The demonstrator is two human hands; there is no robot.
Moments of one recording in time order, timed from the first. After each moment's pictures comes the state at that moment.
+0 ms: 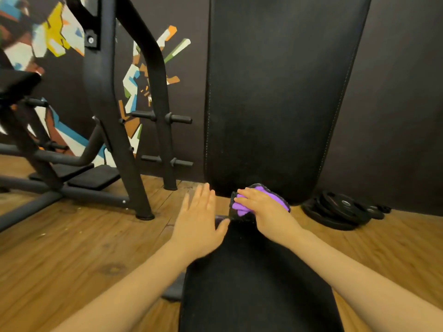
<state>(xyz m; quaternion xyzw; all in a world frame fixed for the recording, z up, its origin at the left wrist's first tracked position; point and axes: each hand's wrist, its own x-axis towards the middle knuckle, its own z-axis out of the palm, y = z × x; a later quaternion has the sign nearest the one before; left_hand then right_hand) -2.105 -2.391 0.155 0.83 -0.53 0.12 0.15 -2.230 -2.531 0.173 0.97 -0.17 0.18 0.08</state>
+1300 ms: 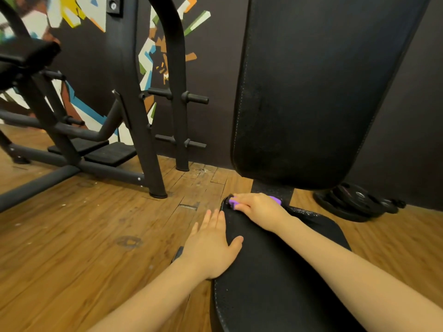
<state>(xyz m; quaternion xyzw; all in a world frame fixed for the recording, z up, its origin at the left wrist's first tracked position) -2.108 -2.346 0.101 0.85 -0.49 -0.10 0.15 -2.165 -2.513 0.130 0.97 -0.21 0.06 -0.09</state>
